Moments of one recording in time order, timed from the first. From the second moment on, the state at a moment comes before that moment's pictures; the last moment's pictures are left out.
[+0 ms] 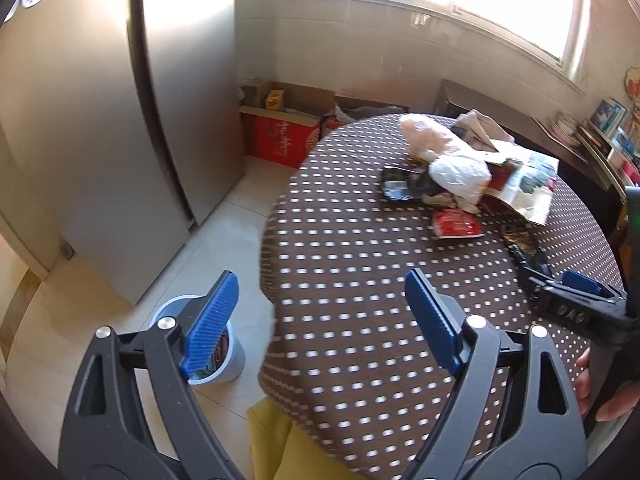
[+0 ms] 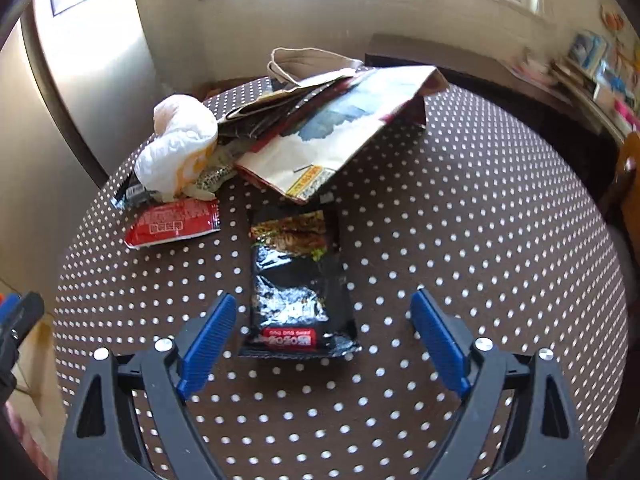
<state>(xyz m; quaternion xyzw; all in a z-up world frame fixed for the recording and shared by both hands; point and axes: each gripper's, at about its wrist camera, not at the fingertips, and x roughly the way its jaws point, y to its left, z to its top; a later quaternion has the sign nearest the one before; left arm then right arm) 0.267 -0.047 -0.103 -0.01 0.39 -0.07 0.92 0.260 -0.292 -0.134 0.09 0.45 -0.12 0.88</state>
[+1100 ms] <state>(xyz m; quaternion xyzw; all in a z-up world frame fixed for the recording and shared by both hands) 0.312 -0.135 -0.124 0.02 0.42 -0.16 0.89 0.171 -0.388 -0.101 0.17 0.39 -0.15 0.89</state>
